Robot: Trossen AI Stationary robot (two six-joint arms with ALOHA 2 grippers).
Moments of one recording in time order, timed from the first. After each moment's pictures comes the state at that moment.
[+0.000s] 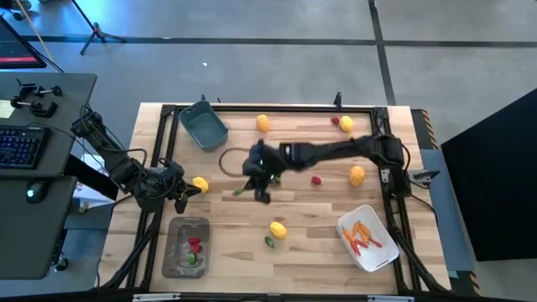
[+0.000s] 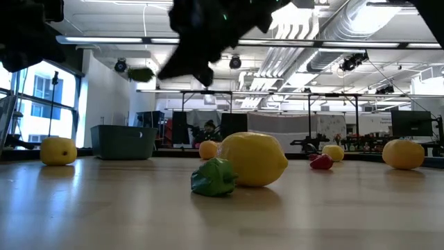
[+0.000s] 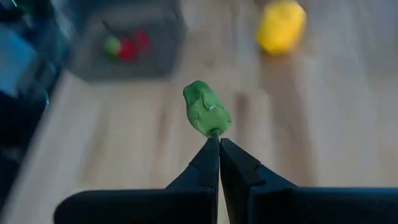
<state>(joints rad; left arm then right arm) -0.76 0.66 0.58 -0.82 -0.70 -1.29 -0.03 2.03 1.63 -0.37 -0.30 0.09</state>
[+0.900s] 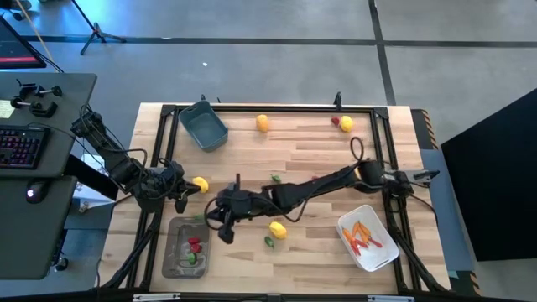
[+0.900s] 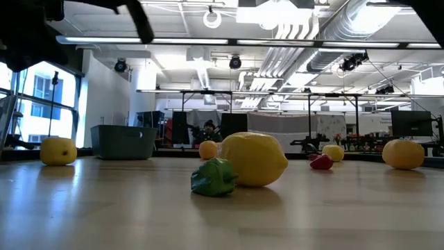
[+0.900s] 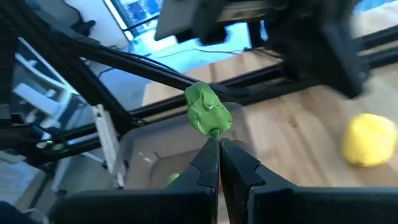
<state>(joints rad) -0.76 0.66 0.58 -0.84 -0.73 -1.24 0.25 2.30 2.01 -0.09 0.11 0.43</state>
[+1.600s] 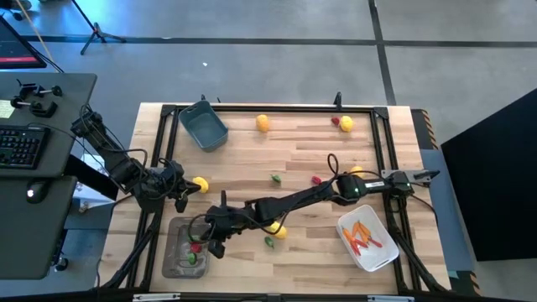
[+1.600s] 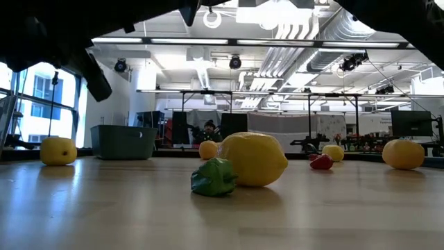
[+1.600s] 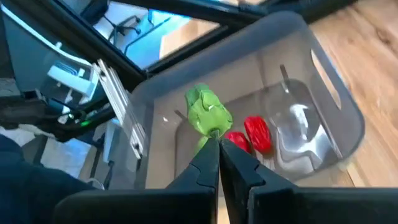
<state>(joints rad) -0.76 0.66 0.58 -0.85 -0.74 -1.24 0.27 2.60 2.32 -0.19 -0.06 0.62</state>
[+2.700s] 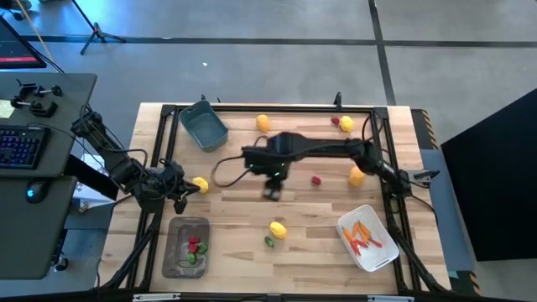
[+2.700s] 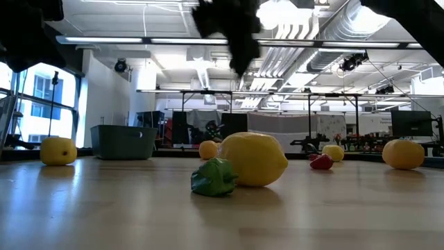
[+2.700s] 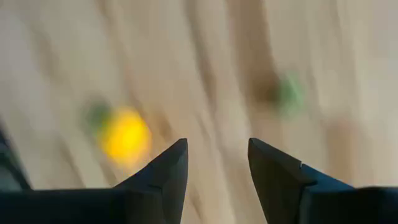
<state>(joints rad) -0.76 0.66 0.58 -0.87 -0.71 -1.20 0.01 2.26 2.34 -1.53 -0.12 0.25</state>
